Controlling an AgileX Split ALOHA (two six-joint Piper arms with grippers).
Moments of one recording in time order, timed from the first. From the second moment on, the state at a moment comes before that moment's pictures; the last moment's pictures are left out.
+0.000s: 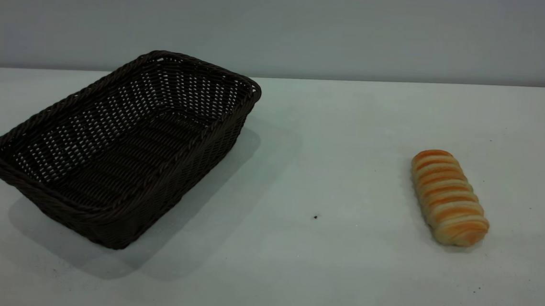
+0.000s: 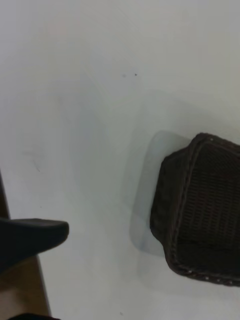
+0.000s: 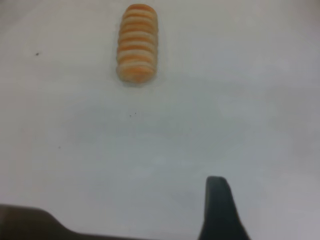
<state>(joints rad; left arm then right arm) -0.17 -0.02 -0.49 0.00 1.13 0.01 0.09 0.09 -0.47 0.00 1.12 -0.02</state>
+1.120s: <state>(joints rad) -0.20 1.11 -0.54 0.04 0.35 -0.50 0.17 0.72 -0.68 -0.03 0.89 0.13</state>
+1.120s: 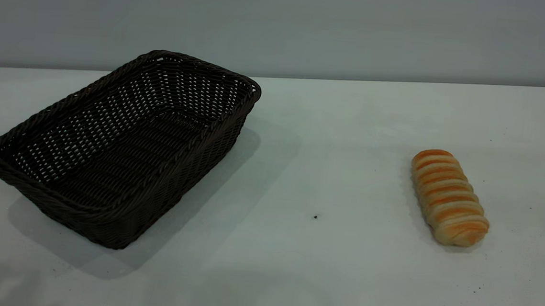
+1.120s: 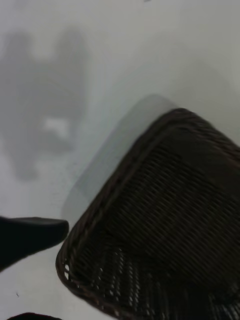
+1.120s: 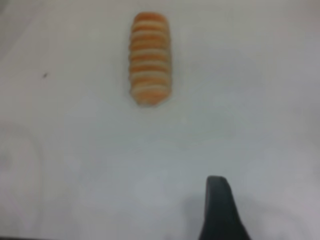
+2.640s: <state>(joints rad) -0.17 1.84 -0.94 -0.05 0.52 -0.94 0.34 0.66 -0.68 0.00 0.96 0.14</state>
